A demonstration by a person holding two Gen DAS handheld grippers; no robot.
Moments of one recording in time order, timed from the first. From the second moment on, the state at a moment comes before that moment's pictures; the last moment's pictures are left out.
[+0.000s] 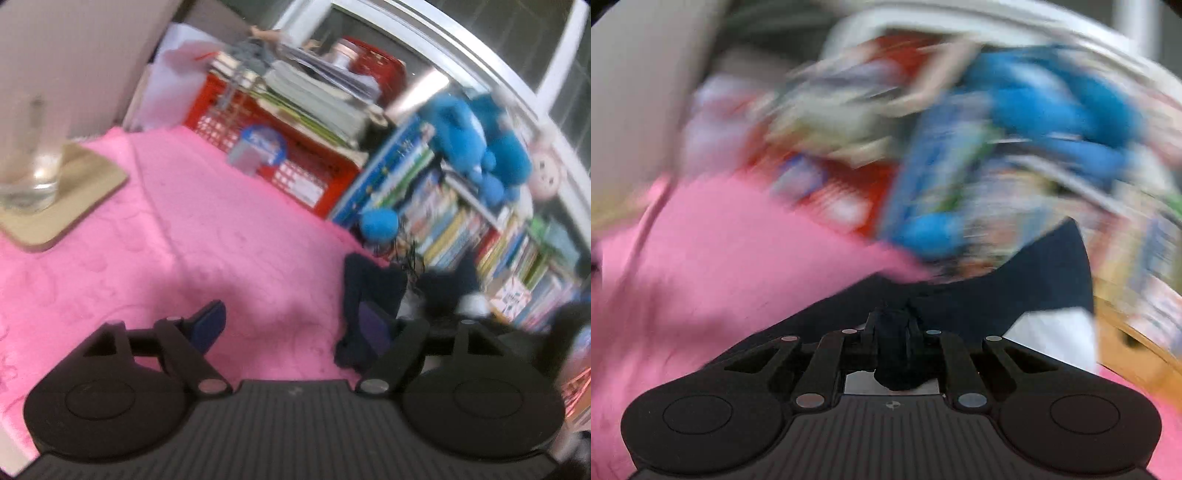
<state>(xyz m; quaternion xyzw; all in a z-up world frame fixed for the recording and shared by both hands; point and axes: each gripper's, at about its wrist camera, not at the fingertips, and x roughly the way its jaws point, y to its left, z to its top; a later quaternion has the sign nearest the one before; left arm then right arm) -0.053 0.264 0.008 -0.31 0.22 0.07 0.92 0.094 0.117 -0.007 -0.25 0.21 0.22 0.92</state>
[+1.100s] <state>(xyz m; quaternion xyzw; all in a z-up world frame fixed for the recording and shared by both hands) 0.028 0.178 0.025 -0.28 0.15 -0.03 0.95 0.030 -0.003 -0.019 -0.18 0.22 0.09 0.96</state>
